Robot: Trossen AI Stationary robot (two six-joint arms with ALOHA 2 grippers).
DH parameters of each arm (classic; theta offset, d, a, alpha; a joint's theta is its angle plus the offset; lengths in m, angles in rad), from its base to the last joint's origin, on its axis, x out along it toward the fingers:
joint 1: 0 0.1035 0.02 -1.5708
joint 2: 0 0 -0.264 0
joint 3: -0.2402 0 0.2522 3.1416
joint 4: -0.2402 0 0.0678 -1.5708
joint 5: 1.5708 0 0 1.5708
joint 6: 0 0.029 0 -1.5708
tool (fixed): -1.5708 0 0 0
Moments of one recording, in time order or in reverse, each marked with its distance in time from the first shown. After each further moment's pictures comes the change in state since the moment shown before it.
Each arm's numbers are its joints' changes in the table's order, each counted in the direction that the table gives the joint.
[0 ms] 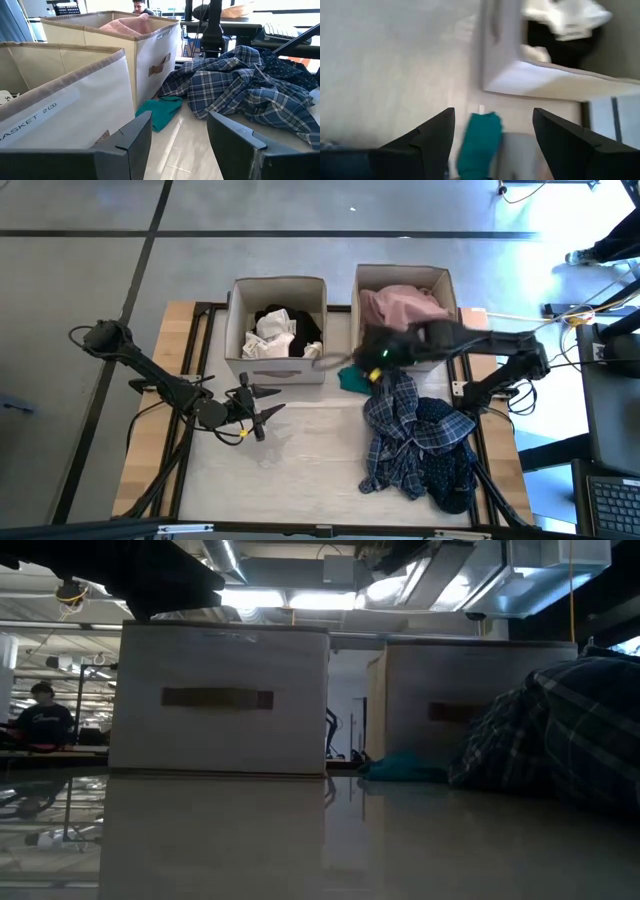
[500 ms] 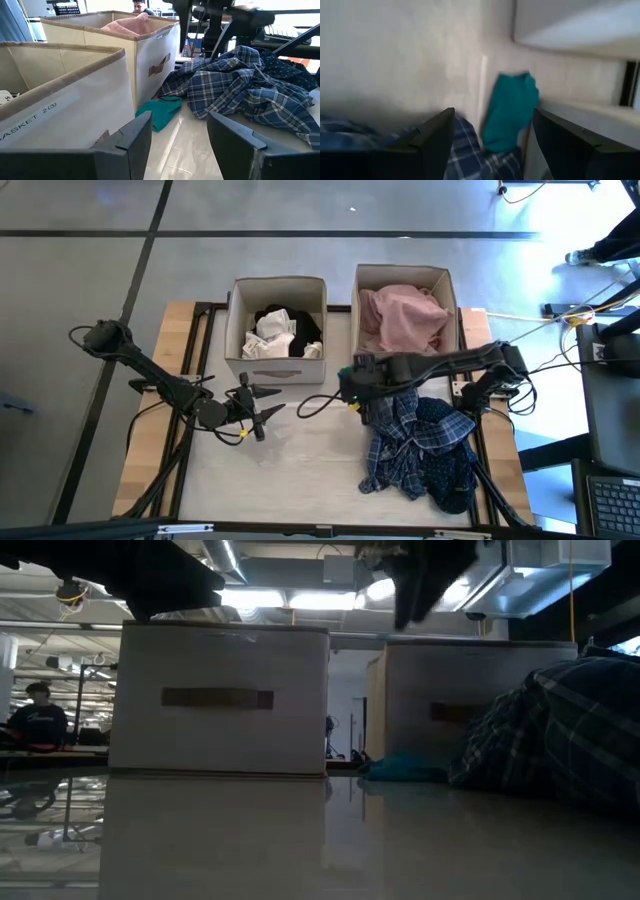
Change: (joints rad) left arm 0.000 0.000 0.000 0.000 0.000 -0.002; right arm 0.139 0.195 0.048 -0.107 -0.100 0.168
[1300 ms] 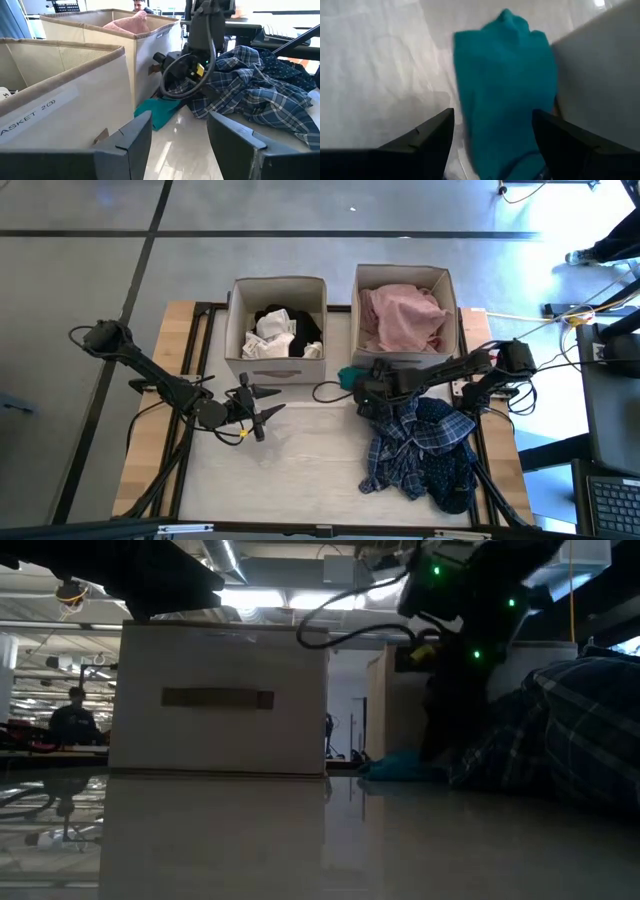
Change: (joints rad) left arm -0.002 0.000 0.000 -0.006 0.000 -0.017; right arm -0.084 -0.081 0.733 0.738 -0.186 0.325
